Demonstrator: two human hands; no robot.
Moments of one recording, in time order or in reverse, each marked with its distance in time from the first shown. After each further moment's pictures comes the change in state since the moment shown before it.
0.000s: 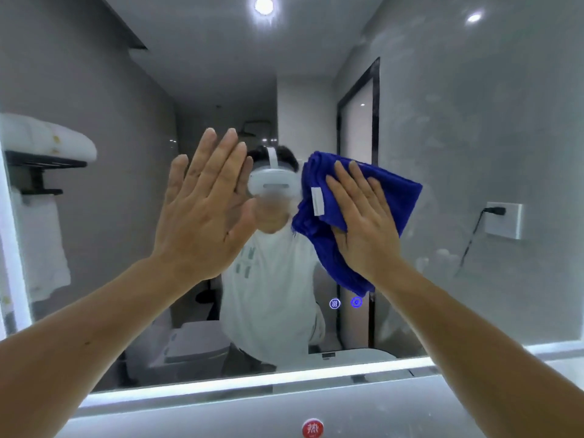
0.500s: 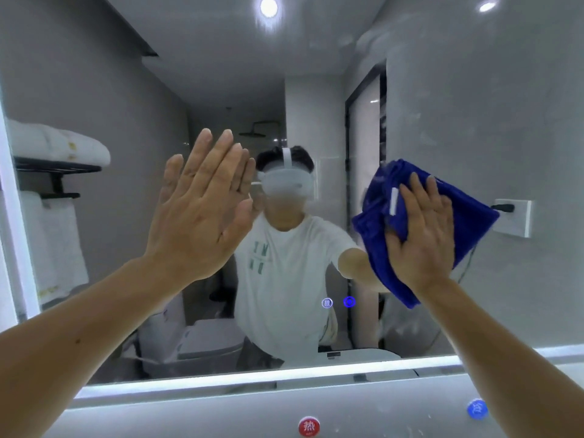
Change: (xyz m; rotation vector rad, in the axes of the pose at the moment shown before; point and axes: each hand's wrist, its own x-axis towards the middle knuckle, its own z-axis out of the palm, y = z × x) left_hand 0.006 0.015 -0.009 0.050 -0.046 0.007; right_hand -0.047 0.070 -0.025 -0.102 0.066 0.260
